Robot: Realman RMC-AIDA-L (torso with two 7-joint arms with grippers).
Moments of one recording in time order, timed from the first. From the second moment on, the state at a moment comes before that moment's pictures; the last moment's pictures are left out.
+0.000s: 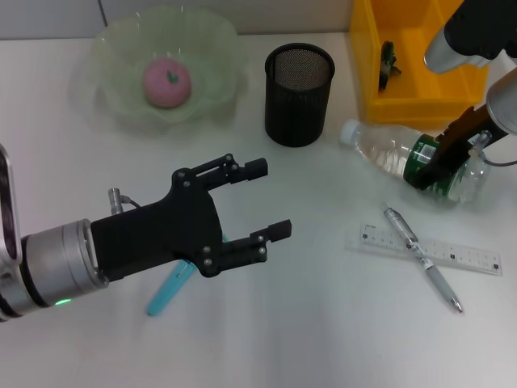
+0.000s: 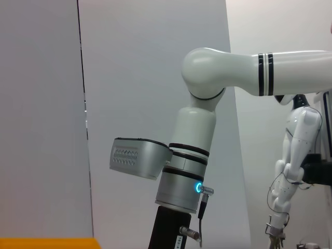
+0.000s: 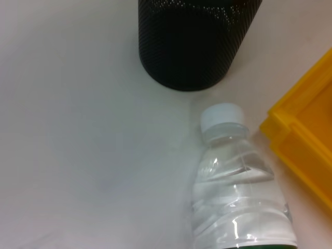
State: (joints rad) left arm -0.40 -2.08 1.27 0.38 1.26 1.64 -0.68; right arm 0.75 2.08 -1.16 -1.02 -2.78 -1.35 2.24
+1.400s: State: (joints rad) left arm -0.40 -2.08 1.27 0.38 1.25 1.63 -0.68; right arm 0.52 2.08 -1.18 -1.35 -2.47 -1.41 2.15
